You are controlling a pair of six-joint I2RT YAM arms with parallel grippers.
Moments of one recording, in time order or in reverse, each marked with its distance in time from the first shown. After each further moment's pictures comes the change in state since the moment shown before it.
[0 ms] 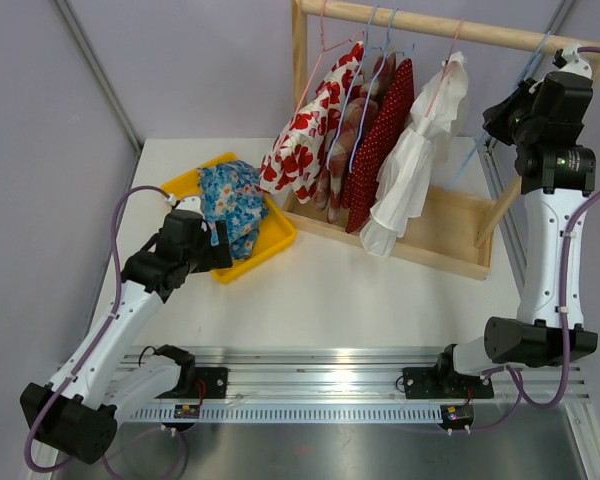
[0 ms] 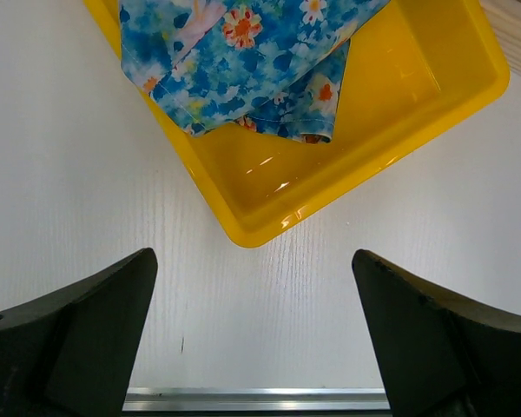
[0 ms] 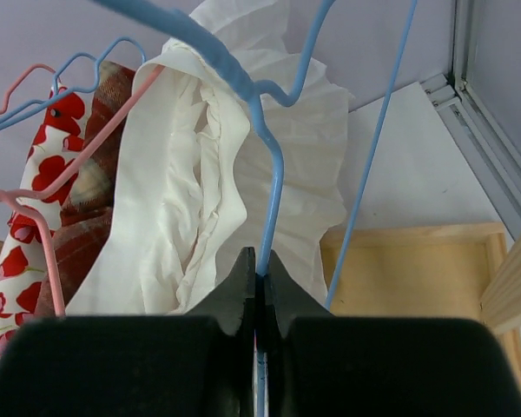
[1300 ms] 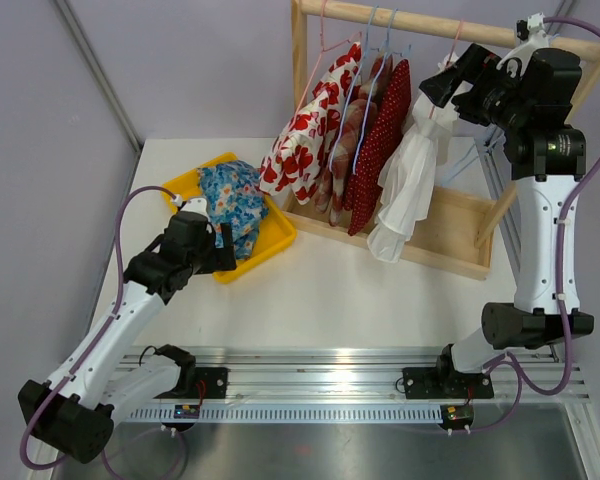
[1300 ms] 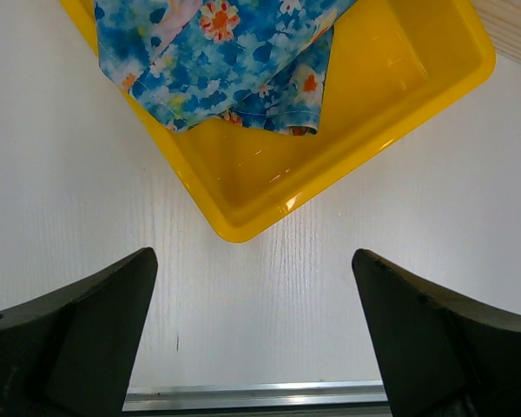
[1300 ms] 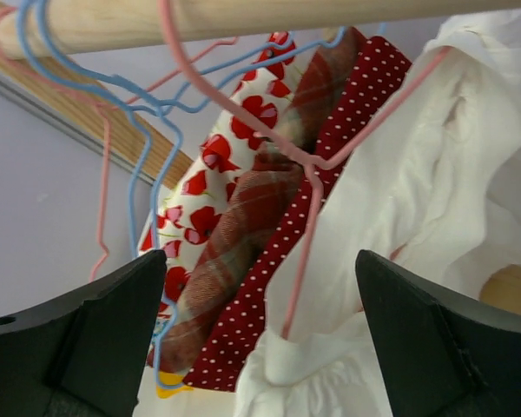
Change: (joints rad) left arm -0.044 0.000 -0.002 -0.001 -0.009 -0.001; right arm 0.119 0.085 0.194 0.011 -0.356 0.035
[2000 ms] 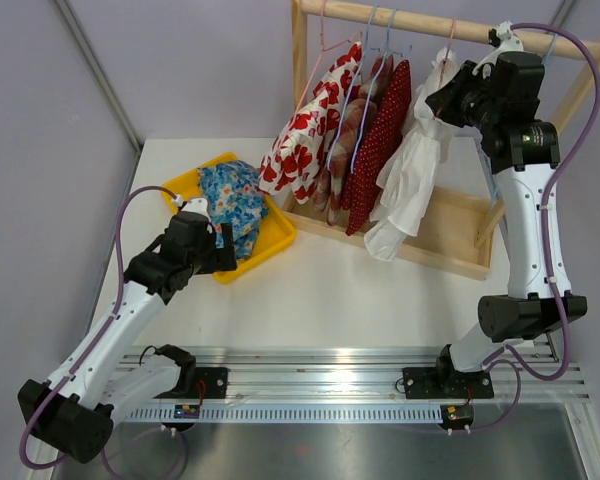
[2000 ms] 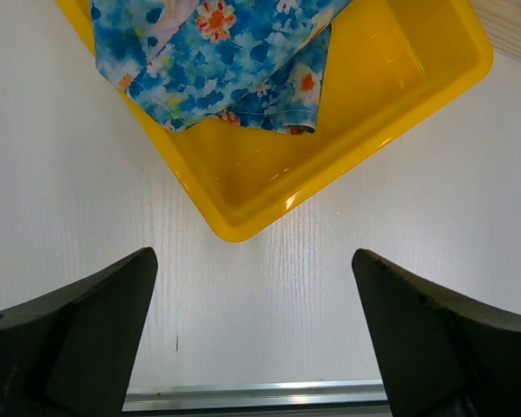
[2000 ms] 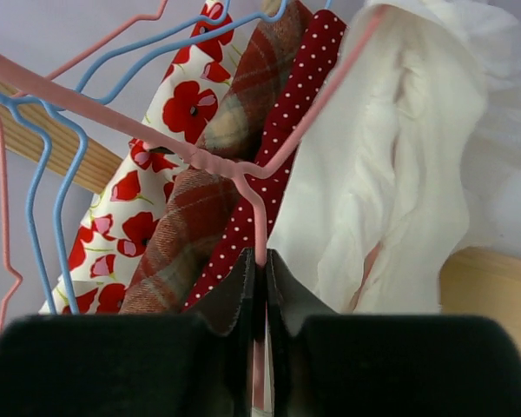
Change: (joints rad) left arm -0.010 0.000 0.000 0.000 -0.003 0.000; right arm 0.081 0.061 -0.031 -0.012 0.208 -0.071
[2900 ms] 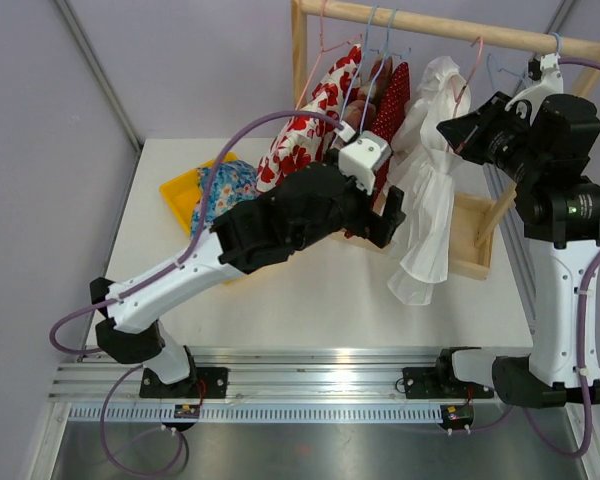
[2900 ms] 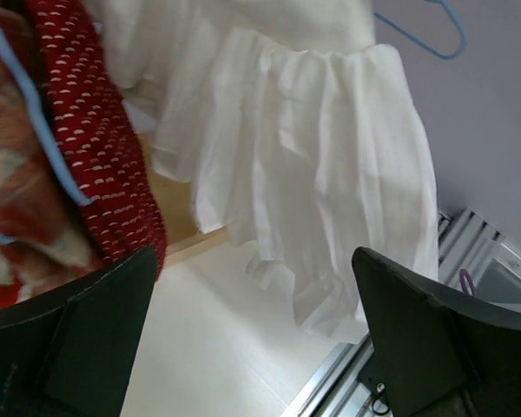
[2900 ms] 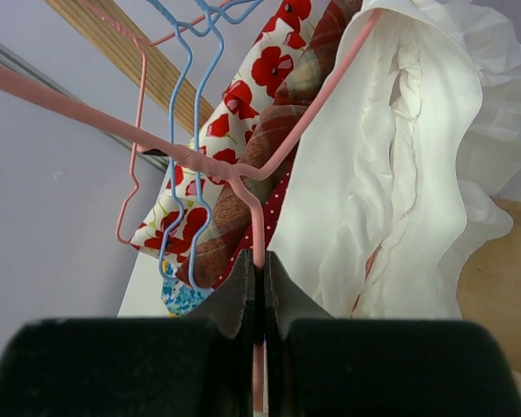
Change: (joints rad) left arm -0.769 0.627 1.091 0.100 -0.106 0.145; right arm 0.003 -0.330 -0.159 -0.072 -0.081 0.090
